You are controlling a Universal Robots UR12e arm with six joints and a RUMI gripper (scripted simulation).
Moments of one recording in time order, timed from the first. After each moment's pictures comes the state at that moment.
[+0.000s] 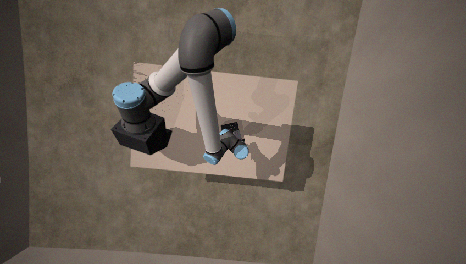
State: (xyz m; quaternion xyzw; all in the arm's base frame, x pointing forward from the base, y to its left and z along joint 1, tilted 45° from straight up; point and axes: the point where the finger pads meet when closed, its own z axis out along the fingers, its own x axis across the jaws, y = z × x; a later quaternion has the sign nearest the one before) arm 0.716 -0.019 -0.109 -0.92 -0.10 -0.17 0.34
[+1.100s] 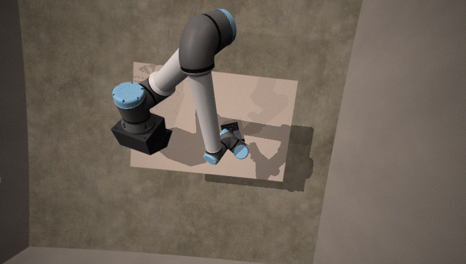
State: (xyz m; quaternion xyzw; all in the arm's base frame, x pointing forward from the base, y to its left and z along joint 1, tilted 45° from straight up) arm 0.716 -0.018 -0.111 -0.92 -0.10 -0.17 0.34
